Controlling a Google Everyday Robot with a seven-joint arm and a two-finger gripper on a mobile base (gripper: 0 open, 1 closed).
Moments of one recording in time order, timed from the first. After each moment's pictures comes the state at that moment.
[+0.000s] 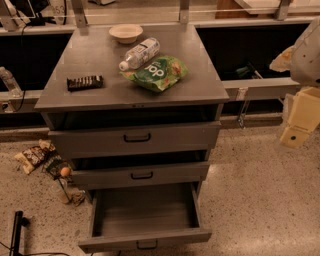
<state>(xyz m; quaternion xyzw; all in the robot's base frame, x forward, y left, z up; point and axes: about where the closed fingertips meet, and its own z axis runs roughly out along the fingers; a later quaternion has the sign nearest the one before) 0.438 -0.217 0.976 -0.60 0.78 -0.03 0.16</state>
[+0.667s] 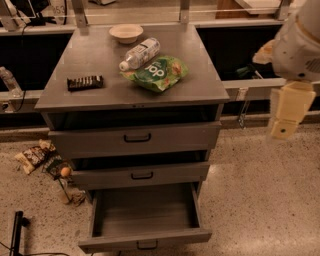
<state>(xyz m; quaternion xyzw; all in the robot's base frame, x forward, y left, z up) 0.455 -0.202 0.978 -0.65 0.74 -0.06 0.15</state>
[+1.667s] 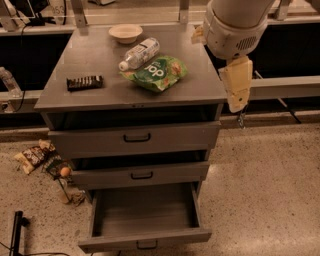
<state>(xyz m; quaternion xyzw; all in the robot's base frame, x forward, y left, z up) 0.533 -0.121 0.984 -0.80 0.57 -0.15 0.12</state>
